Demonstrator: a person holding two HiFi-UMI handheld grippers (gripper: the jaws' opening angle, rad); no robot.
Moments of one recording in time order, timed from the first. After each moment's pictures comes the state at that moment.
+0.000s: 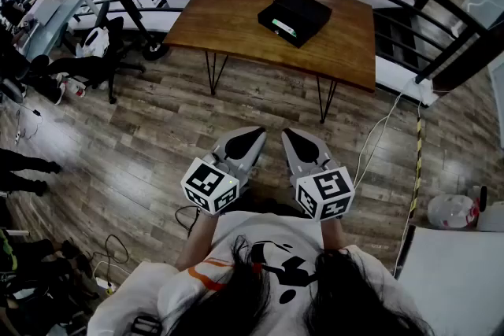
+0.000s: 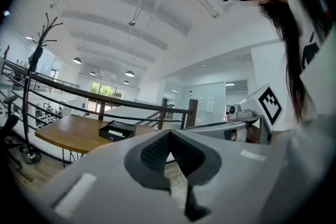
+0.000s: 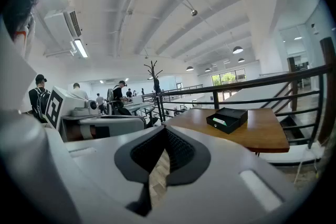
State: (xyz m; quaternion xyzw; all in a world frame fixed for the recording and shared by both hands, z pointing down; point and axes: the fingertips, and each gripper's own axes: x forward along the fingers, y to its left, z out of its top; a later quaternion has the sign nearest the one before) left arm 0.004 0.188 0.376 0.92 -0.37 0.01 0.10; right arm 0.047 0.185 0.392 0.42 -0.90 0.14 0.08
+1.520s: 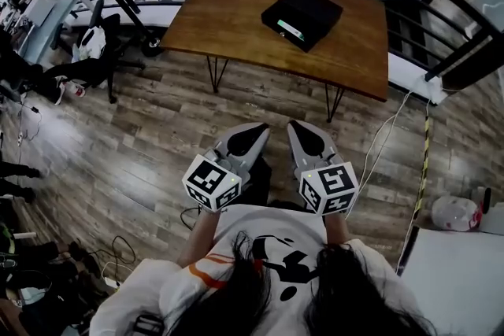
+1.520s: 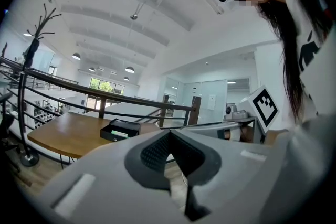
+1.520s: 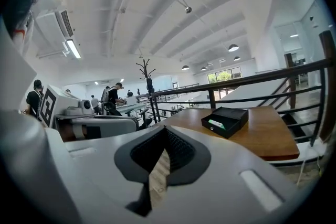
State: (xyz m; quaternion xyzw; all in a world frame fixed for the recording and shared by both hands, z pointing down) left arm -0.003 0.089 0.393 0.93 -0.36 0.02 0.12; right arm 0.045 0.076 0.412 0.44 -0.88 0.15 0.08
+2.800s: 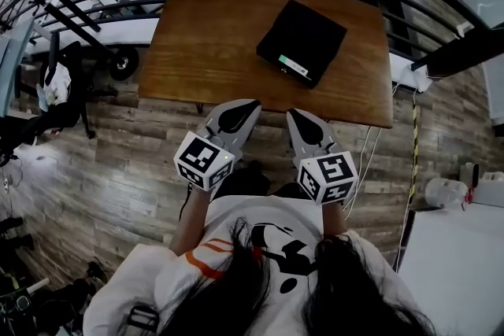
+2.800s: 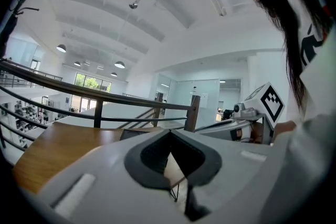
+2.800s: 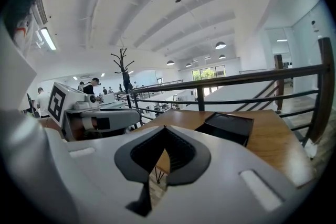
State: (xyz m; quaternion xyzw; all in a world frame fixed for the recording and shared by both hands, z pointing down) left arm -0.086 -0.176 0.397 0.95 -0.28 0.04 0.11; right arm -0.024 -0.157 0.420 0.52 -0.83 0.17 0.10
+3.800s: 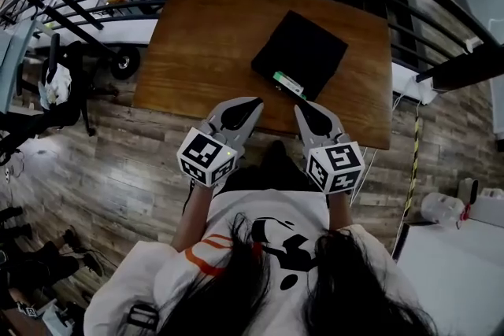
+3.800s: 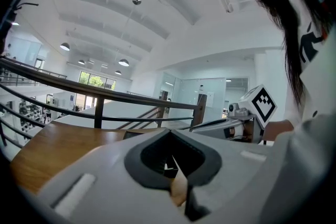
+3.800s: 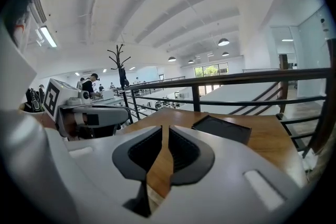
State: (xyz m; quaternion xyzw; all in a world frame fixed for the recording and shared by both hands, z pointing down) left arm -0.039 -0.254 0.403 0.95 -0.30 0.05 0.12; right arm 0.042 -0.248 0.430 0.50 -0.84 0.17 0.13
